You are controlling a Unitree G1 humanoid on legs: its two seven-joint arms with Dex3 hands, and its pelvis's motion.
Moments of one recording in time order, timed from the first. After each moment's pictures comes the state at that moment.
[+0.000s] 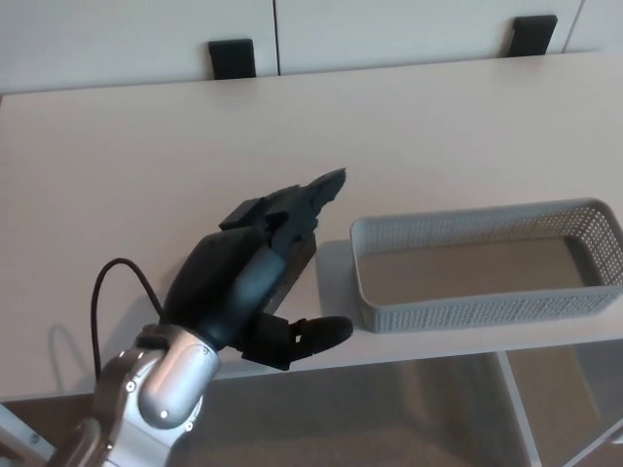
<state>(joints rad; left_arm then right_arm) -0.11 0.35 -0.41 -0.14 0.53 0.11 0.00 0.27 -0.28 0.11 0.84 -0.19 -0.53 -0.03</state>
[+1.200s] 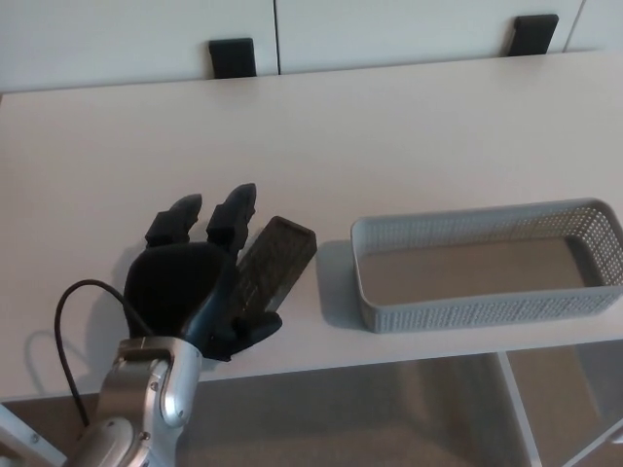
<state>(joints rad) -0.17 0.32 -0.42 0.14 0.87 0.28 0.22 0.26 -0.29 0.13 0.84 -0.22 -0.53 -0.05</state>
